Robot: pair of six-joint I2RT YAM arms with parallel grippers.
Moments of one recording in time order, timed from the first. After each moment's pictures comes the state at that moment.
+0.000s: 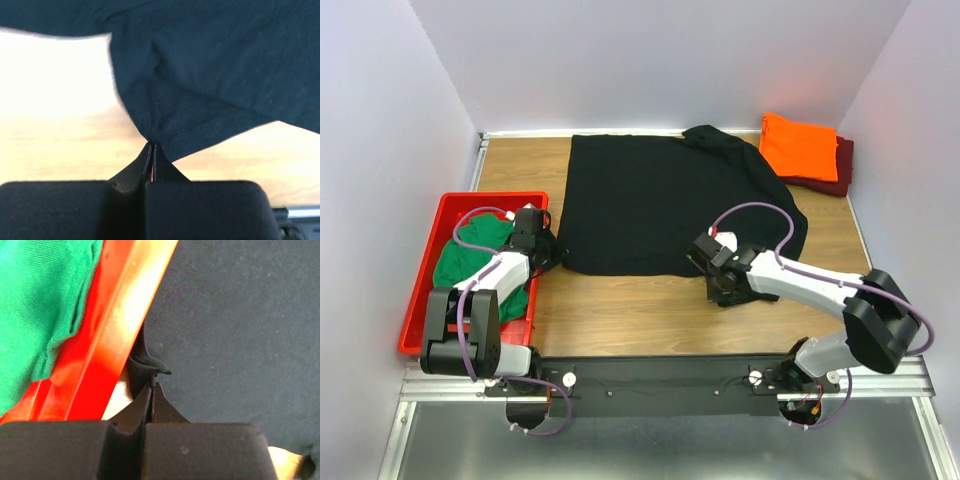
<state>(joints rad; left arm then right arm) -0.07 1.37 0.63 -0.15 0.07 -0.69 0.82 1.44 0.84 -0.74 0.32 0.75</state>
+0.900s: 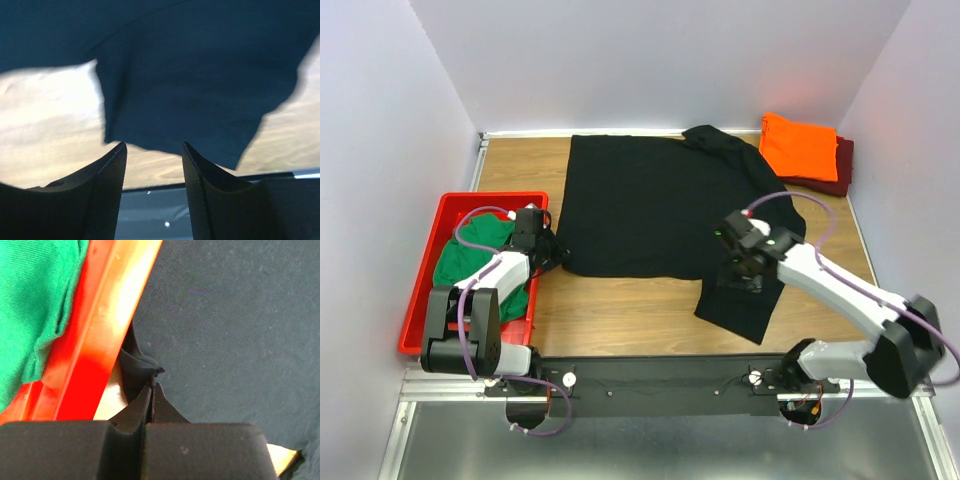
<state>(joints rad) -0.07 1.38 0.63 -0.14 0.11 -0.68 0.69 1.31 0.97 -0.95 0.21 0.82</state>
